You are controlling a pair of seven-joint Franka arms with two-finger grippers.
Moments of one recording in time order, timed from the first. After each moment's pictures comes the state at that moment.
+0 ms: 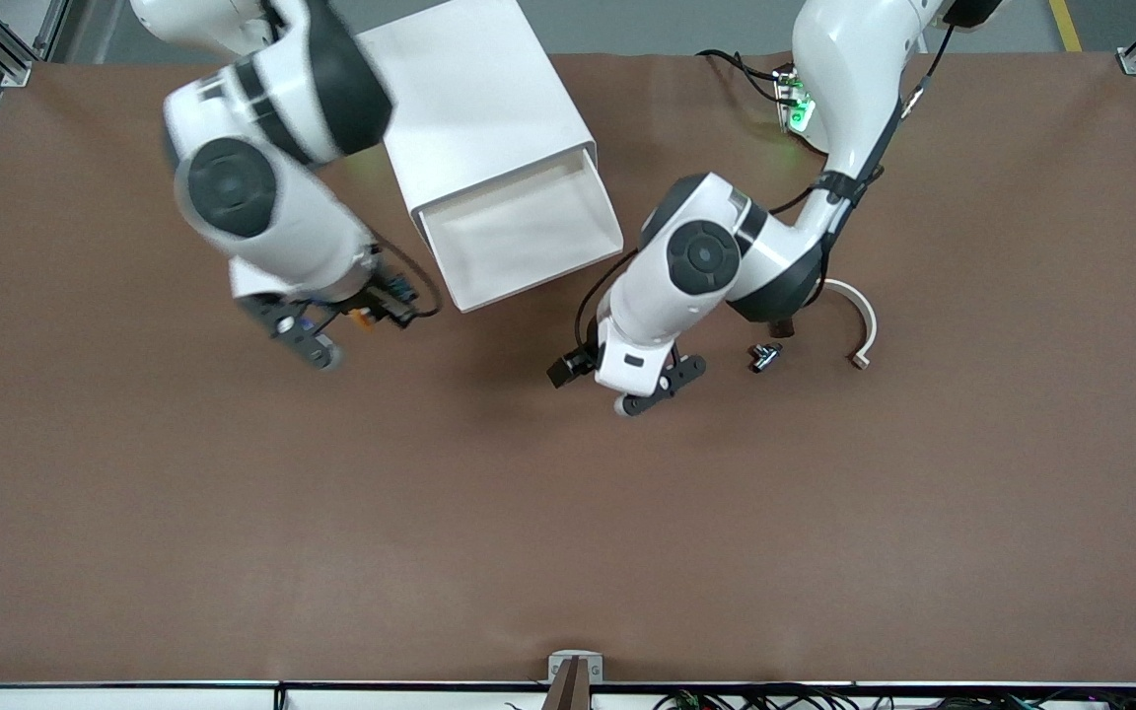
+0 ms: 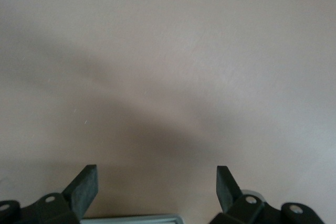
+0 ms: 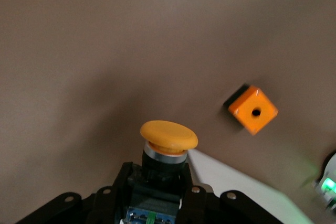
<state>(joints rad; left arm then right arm) -0.55 0.57 -0.18 -1.45 -0.18 2.17 -1.17 0.48 0.31 -0.11 -1.46 0.13 1.60 0.93</state>
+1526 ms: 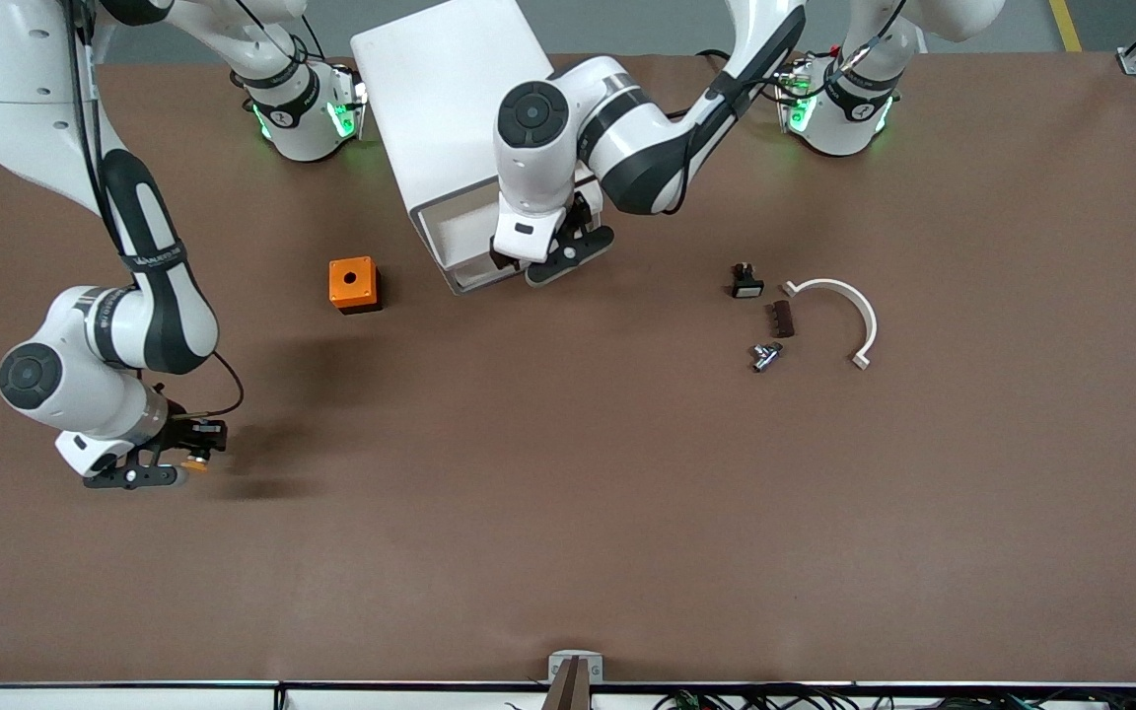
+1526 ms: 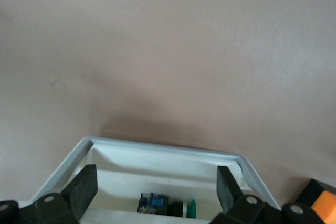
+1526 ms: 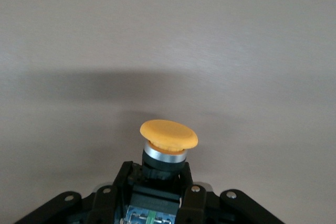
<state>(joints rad) -0.81 0.52 -0.19 -1.51 -0.05 1.99 -1.49 0.01 0.58 -0.08 -1.80 0.05 2.39 -0.14</state>
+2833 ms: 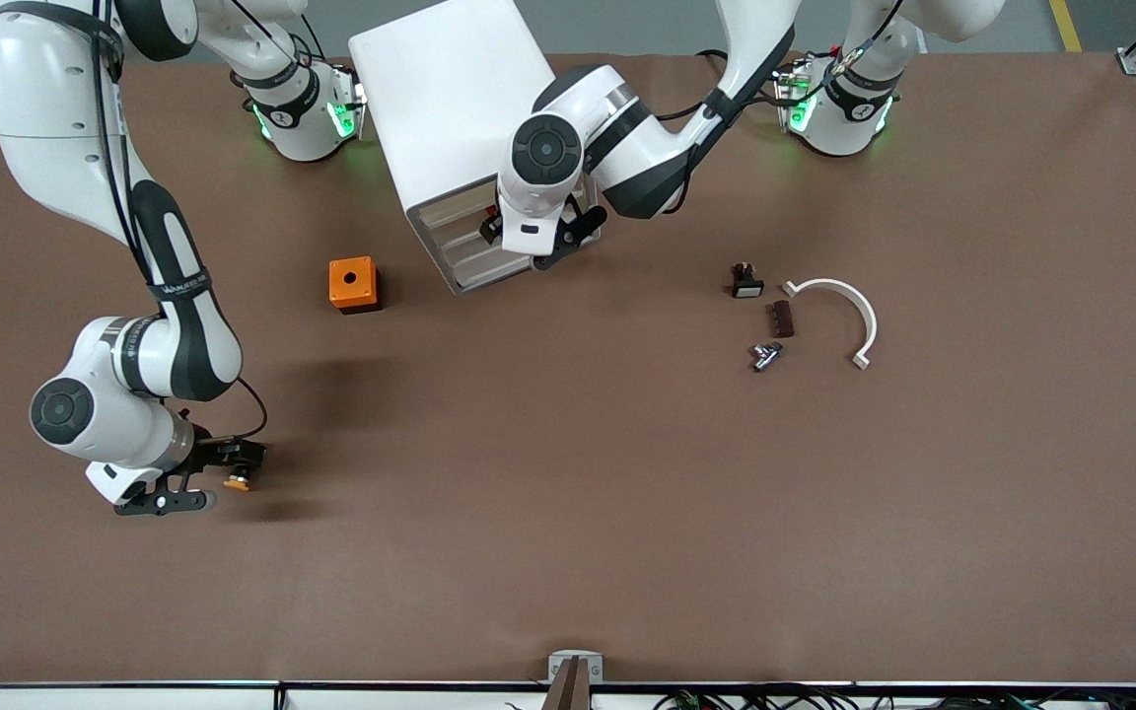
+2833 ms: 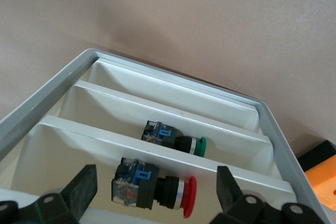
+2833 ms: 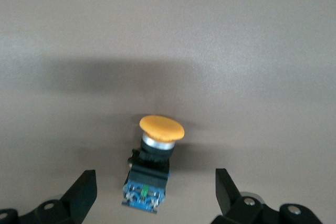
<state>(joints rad) -0.80 0.53 -0.19 -1.54 -0.36 1.97 -1.53 0.05 0.66 -0.09 -1.66 0.06 2.29 -0.14</state>
